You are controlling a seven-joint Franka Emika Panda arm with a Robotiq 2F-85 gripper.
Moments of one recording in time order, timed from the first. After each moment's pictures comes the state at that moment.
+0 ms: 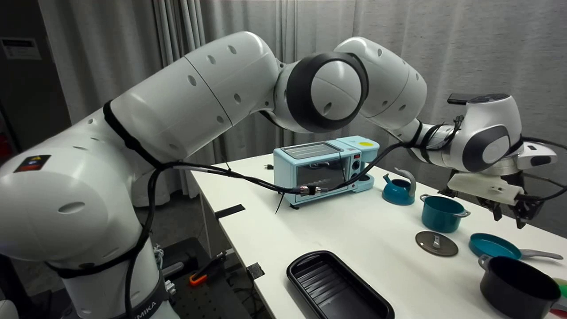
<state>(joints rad) -0.25 1.05 -0.20 -1.04 0.01 2.53 -0.04</state>
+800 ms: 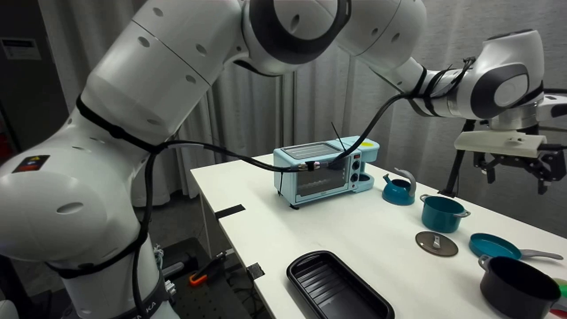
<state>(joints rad) -0.26 0.73 -0.18 -1.29 0.03 2.41 -0.17</state>
